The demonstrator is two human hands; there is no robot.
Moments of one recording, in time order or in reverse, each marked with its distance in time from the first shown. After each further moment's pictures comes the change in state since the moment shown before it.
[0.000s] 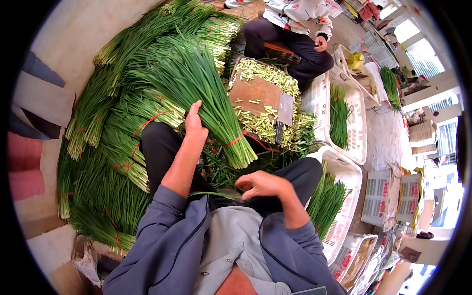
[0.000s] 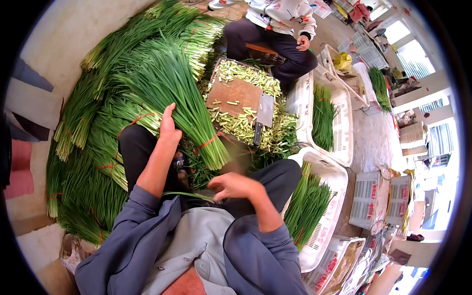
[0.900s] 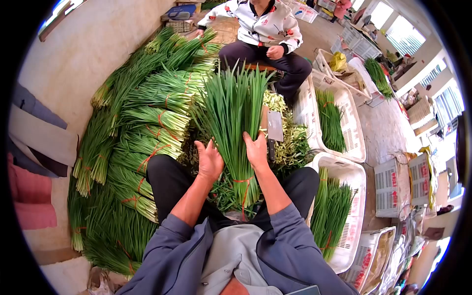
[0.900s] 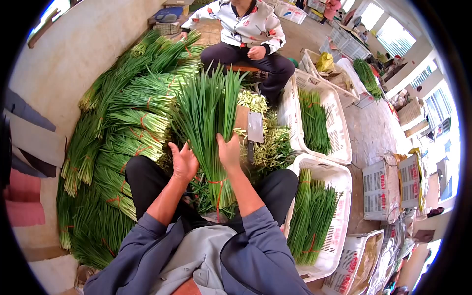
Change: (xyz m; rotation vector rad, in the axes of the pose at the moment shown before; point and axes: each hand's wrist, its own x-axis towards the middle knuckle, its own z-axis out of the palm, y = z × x) left_hand -0.043 -0.055 0.009 0.064 -0.393 -0.119; right_hand 0.105 0.018 -0.081 0.423 1.353 -0.155
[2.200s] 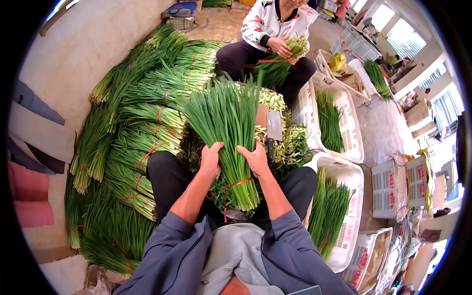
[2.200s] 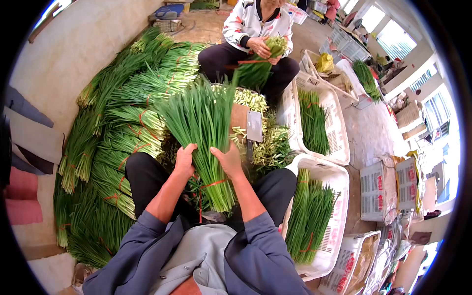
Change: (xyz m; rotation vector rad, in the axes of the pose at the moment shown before) left_hand 0.008 -0.003 -0.001 0.327 0.292 -0.033; right_hand -0.029 0.010 -0.018 0.147 -0.199 0.115
